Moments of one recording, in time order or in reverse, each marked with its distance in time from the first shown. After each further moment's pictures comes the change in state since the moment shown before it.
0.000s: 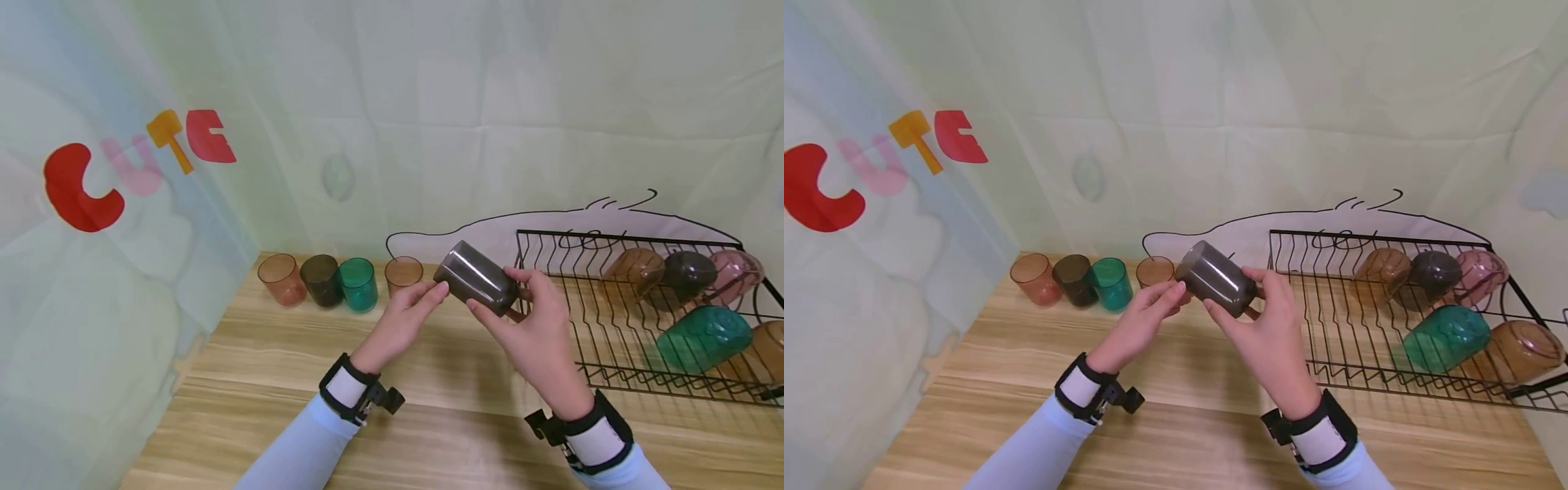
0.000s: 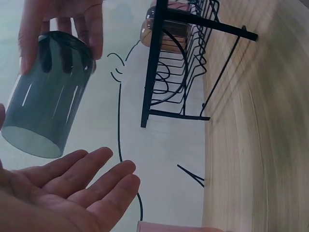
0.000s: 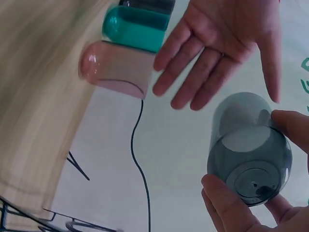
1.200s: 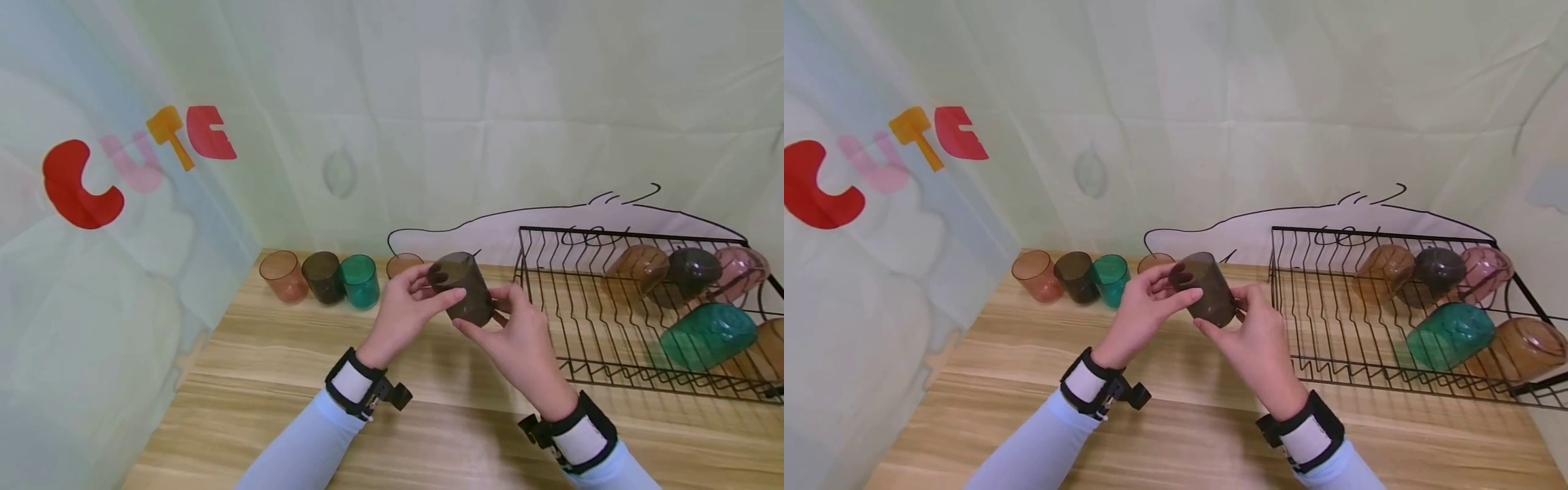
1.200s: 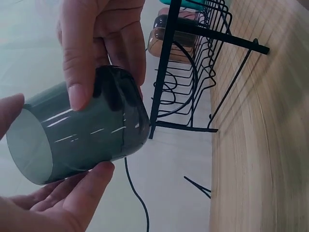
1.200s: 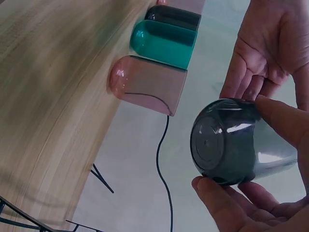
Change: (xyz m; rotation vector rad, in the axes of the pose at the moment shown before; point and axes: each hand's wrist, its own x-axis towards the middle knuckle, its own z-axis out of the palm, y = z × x) left_hand 0.010 -0.004 0.007 -0.207 0.131 0.044; right_hand -0.010 0.015 0.022 -0.074 -0.157 0.041
